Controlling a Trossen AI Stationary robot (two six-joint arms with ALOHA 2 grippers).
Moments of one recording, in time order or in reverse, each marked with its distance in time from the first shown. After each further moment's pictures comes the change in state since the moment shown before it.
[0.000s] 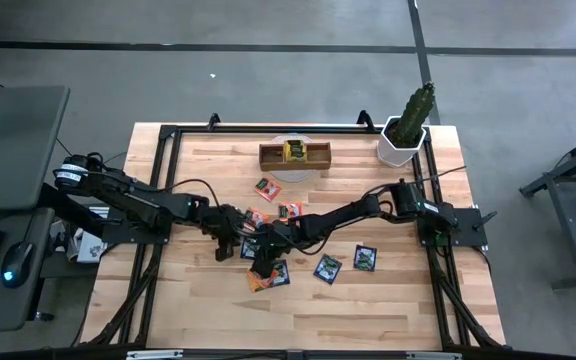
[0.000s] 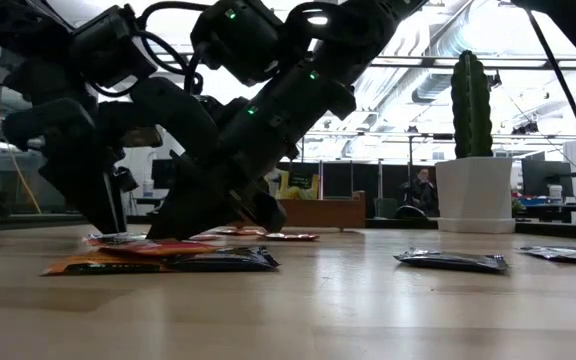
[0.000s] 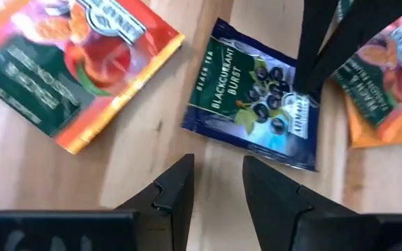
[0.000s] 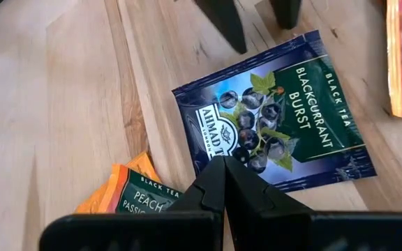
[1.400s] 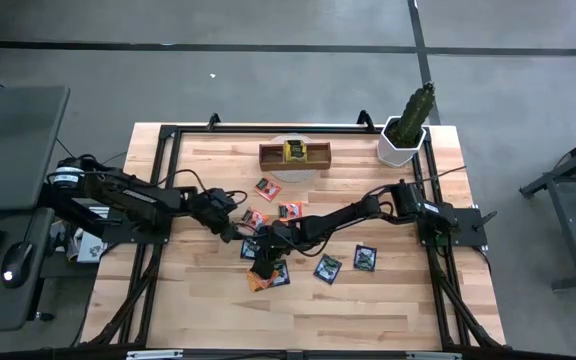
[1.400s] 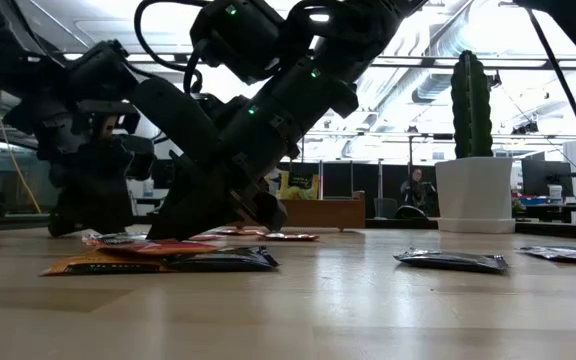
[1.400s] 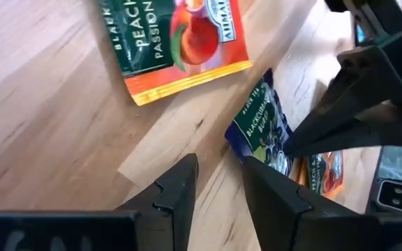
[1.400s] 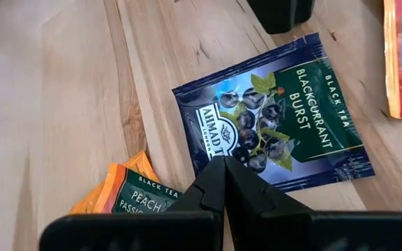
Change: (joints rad) left arm 0.196 -0.001 -0.217 0.322 0.239 -0.514; right arm 0.008 0.002 -0.002 0.001 0.037 -0.019
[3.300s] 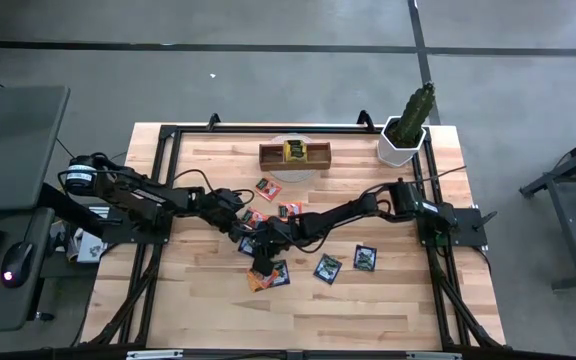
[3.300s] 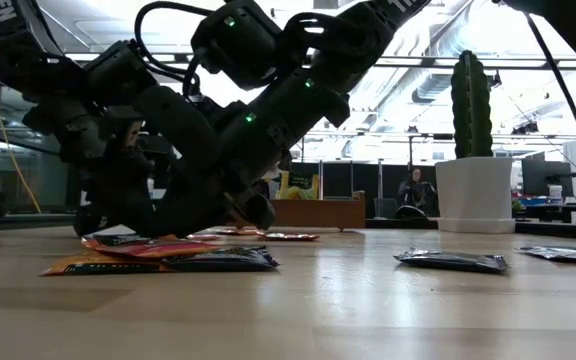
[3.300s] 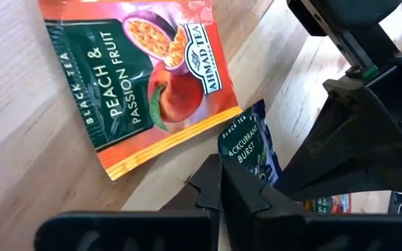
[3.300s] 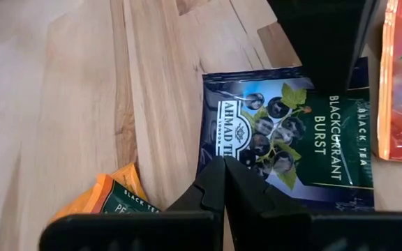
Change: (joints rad) left arm -0.001 0.097 0.081 0.081 -0.072 0.034; right arm -0.026 0.003 0.000 0.084 -0.059 -0.086
